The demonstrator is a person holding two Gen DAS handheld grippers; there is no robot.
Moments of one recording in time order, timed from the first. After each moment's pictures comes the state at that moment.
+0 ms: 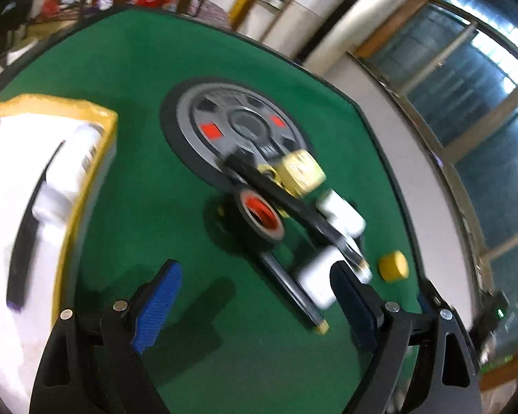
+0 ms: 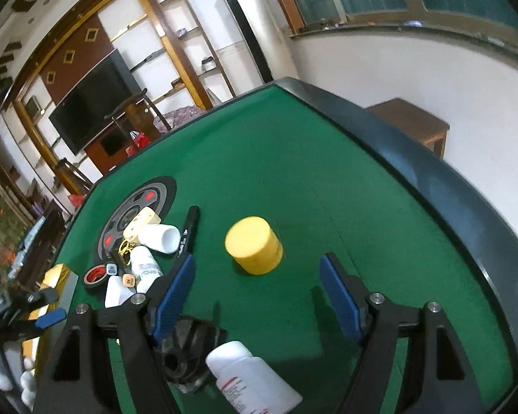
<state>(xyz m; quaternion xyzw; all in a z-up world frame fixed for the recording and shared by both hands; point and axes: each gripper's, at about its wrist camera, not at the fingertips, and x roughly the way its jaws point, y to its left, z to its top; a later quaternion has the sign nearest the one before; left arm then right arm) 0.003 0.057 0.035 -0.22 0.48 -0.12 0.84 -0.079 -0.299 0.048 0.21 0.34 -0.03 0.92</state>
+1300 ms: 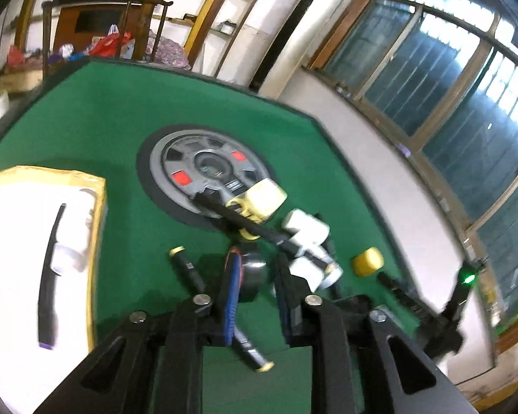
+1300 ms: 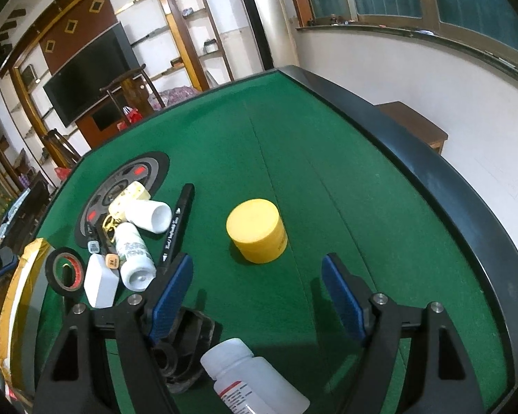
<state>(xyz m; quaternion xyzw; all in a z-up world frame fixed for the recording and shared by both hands) -0.022 0.063 0.072 -0.16 0.42 -0.19 0.87 -0.060 -0.276 0.034 0.14 0.38 -0.05 0.91</state>
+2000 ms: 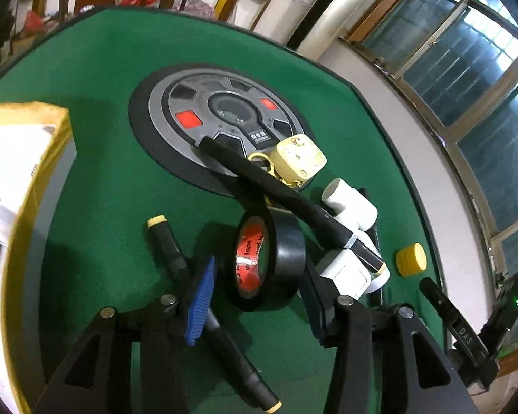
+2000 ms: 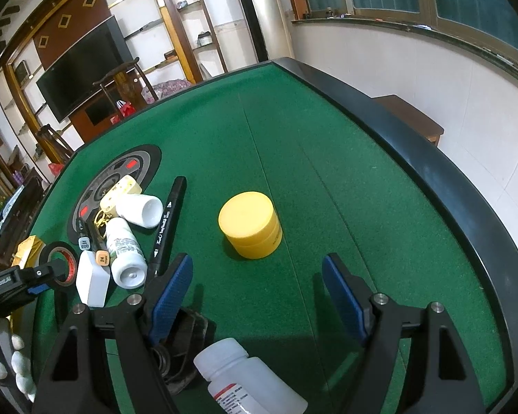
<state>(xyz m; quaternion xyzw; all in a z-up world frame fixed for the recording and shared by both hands) 0.018 0.034 0.011 -0.18 0.49 -0.15 0.84 -0.055 -0.277 0.030 0.14 0.39 -0.06 0.91</state>
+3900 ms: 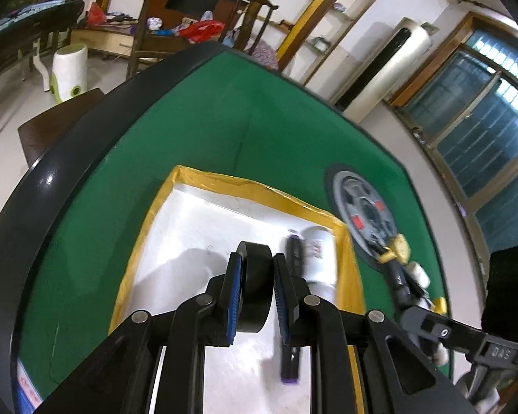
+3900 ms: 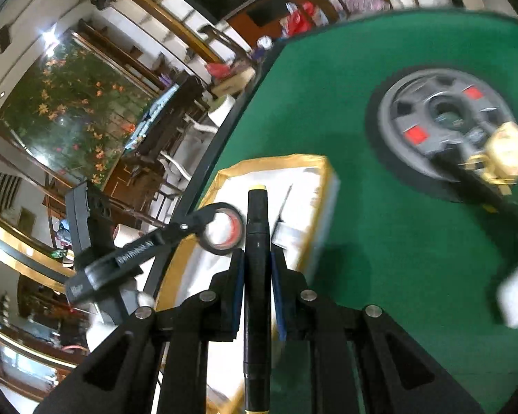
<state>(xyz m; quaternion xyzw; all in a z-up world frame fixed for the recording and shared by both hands) 0.000 0.269 0.032 -0.24 0.43 -0.06 0.87 0.010 0.040 0.077 0.17 0.51 0.32 0.78</state>
